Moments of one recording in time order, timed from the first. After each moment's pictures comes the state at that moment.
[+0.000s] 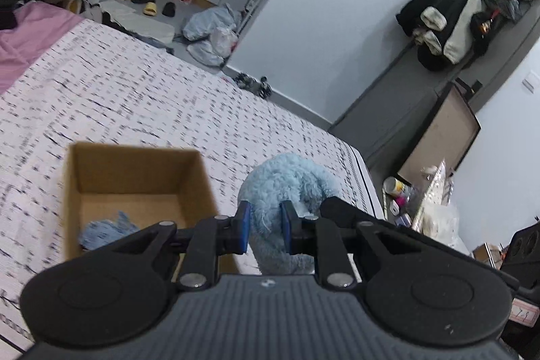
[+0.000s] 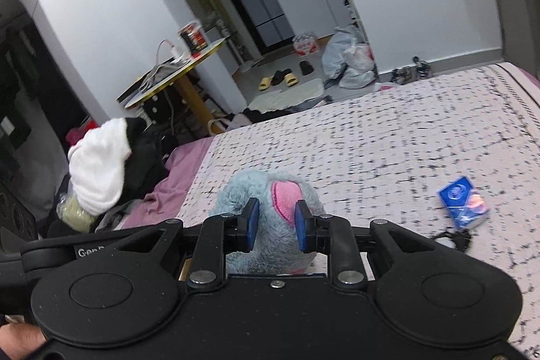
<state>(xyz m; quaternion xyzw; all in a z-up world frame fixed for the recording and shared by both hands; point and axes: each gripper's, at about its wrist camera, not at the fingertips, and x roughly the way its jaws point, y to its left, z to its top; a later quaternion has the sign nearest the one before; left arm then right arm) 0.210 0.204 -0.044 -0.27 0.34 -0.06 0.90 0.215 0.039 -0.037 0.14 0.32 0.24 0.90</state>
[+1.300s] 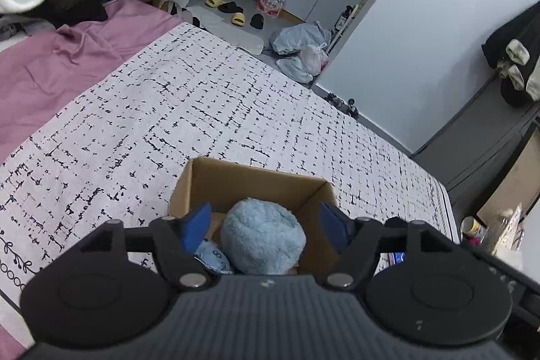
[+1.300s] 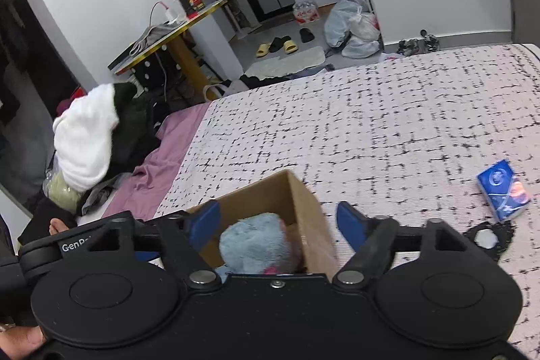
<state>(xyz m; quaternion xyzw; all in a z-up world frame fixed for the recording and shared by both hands) 0.215 0.254 -0.071 -0.27 0.36 0.09 0.89 0.240 0.087 -0.057 0.12 0.38 0.23 0.89</state>
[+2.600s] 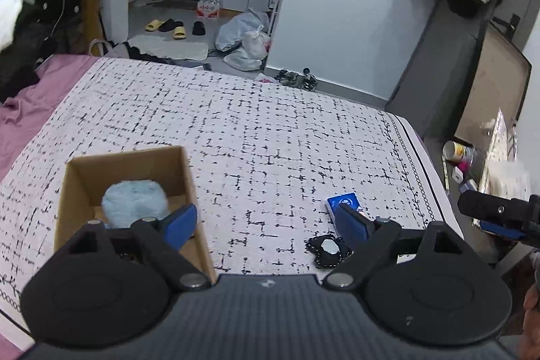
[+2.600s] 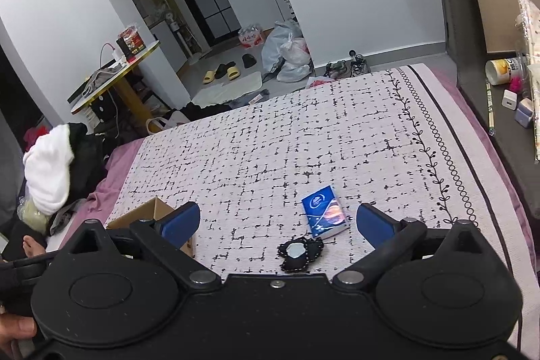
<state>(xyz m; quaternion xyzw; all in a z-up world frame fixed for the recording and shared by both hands) 0.232 0.082 -0.038 -0.12 0.37 0.03 0.92 0.236 -0.117 -0.026 0.13 0.36 0.16 0.91</state>
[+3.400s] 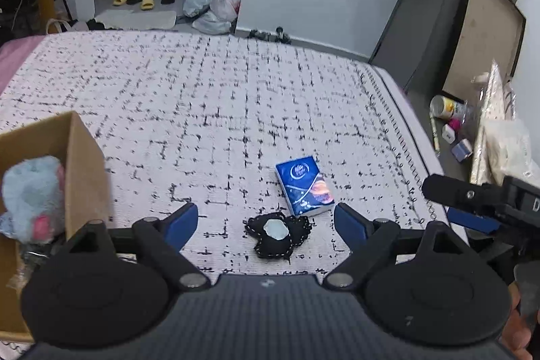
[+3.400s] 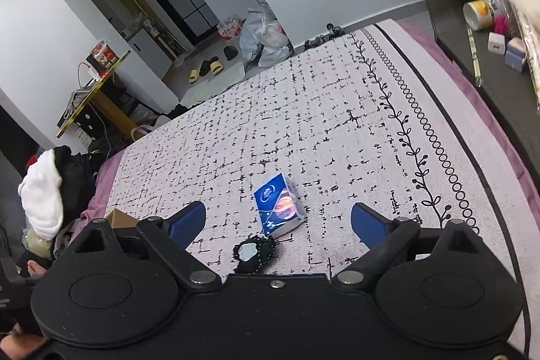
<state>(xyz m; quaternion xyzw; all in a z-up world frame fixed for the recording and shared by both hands) 0.289 0.005 -0.099 -0.11 0.43 -0.01 0.90 0.278 -0.181 -0.095 0.20 0.40 0.15 0.88</state>
